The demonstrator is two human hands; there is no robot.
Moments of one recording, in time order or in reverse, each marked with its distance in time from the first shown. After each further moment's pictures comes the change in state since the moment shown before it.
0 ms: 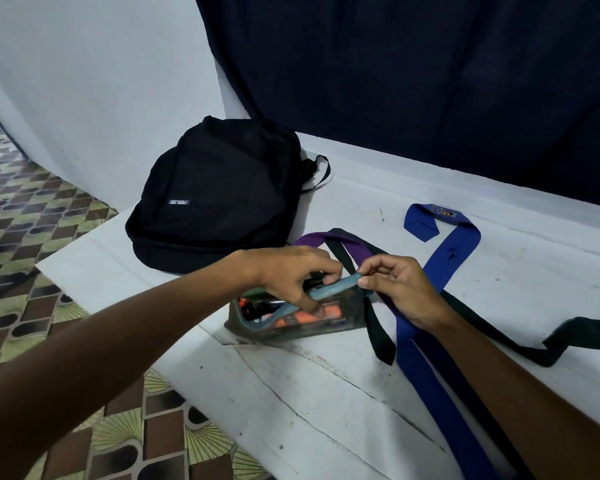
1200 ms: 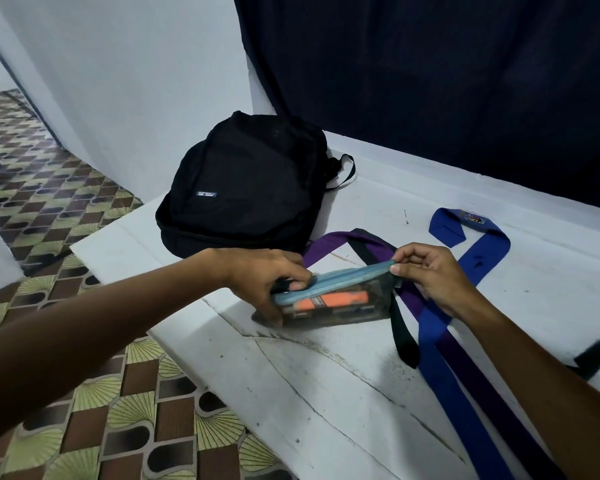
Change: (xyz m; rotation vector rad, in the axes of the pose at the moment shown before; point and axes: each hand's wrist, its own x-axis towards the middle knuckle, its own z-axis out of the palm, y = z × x) left_hand -0.069 -0.030 -0.003 0.070 -0.134 -0.135; right_hand 0.024 0.003 -0.023 -0.113 0.030 -0.016
